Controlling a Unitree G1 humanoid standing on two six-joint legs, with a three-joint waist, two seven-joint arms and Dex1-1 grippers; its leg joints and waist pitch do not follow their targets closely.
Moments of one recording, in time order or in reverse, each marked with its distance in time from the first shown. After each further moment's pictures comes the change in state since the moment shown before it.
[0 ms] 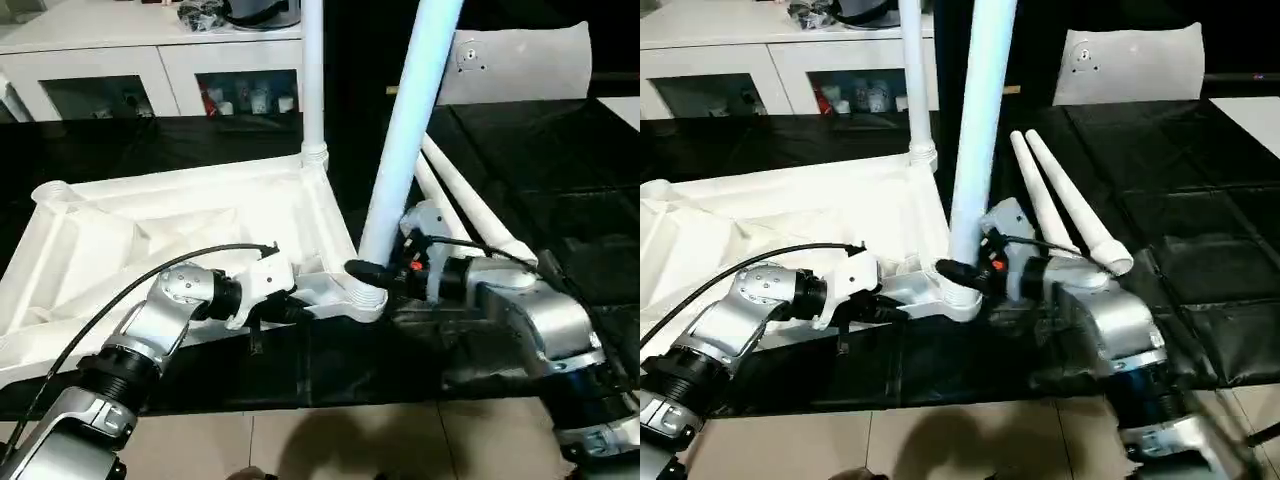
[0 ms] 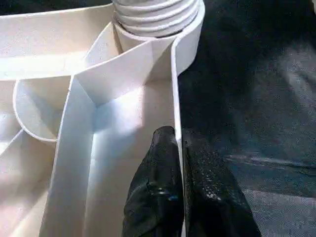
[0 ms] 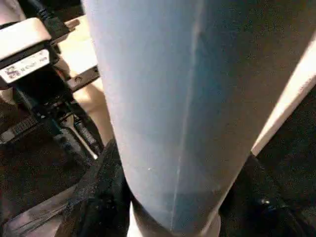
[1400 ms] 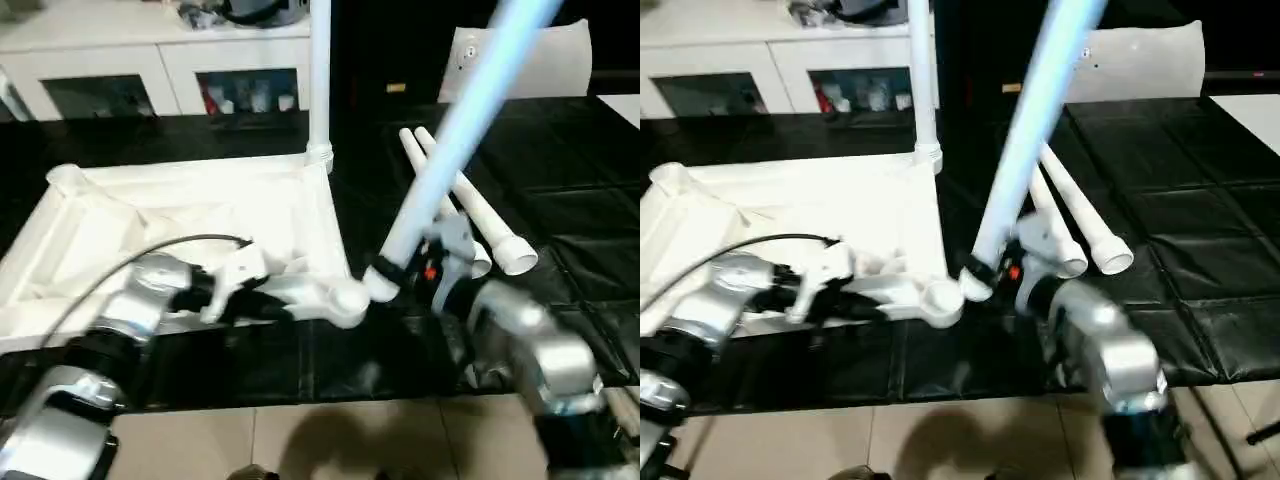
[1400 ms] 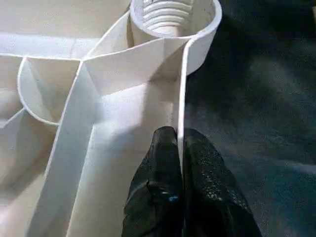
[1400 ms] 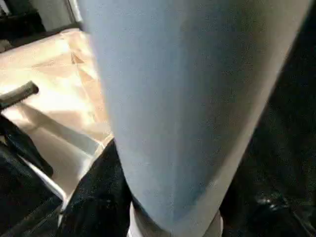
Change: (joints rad) left arm -0.081 -0.008 0.028 0.212 -0.058 -0.032 -0.024; right arm 0.130 0.116 -0.097 -0.091 -0.001 -0.074 -0.235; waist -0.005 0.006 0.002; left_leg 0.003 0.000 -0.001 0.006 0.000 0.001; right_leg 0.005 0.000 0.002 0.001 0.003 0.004
